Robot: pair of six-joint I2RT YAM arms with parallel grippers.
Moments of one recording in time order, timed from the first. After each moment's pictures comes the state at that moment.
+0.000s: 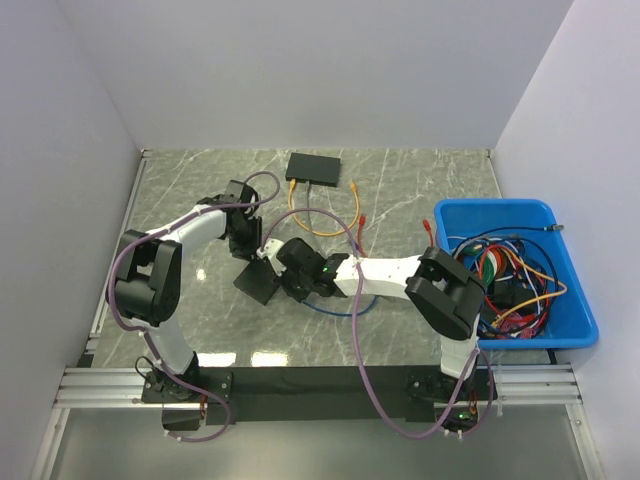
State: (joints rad) left arm -0.31 1.77 1.16 -0.61 0.12 -0.34; right arm 1.01 1.87 1.15 -0.15 0.00 0.01
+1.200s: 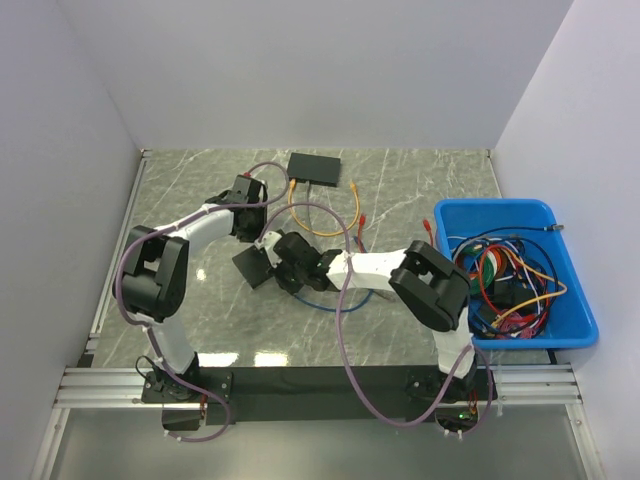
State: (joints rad) left arm -0.35 1.81 1.18 -0.43 0.00 -0.32; right arm 0.98 1.96 1.21 -0.05 -0.02 0.05
